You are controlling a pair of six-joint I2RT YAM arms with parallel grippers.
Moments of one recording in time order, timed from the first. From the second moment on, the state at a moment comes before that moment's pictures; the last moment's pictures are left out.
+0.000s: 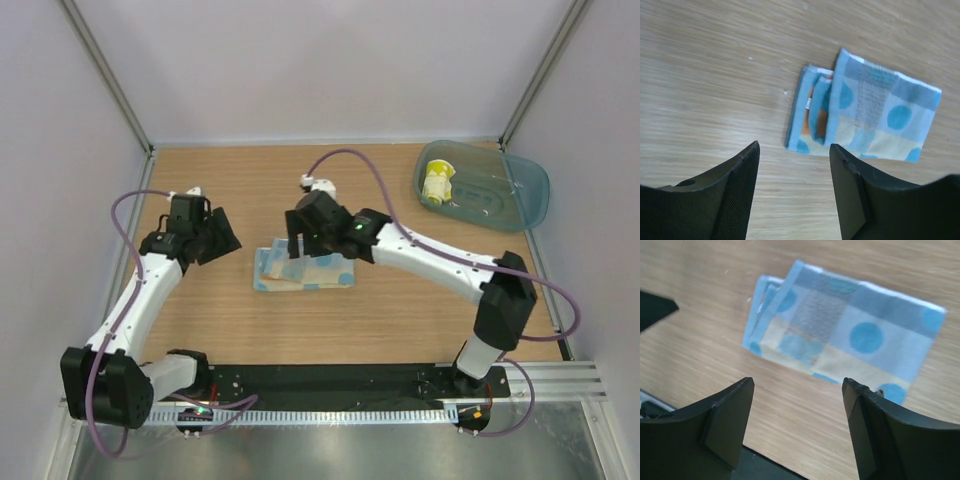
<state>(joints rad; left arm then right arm) -0.14 1.13 0.93 -0.66 0.01 -0.52 0.97 1.72 1.50 -0.61 0.24 0.63</state>
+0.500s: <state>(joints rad) -0.32 1.53 1.06 -0.57 0.12 -0.58 0.67 1.65 1.18 -0.51 0.05 0.65</state>
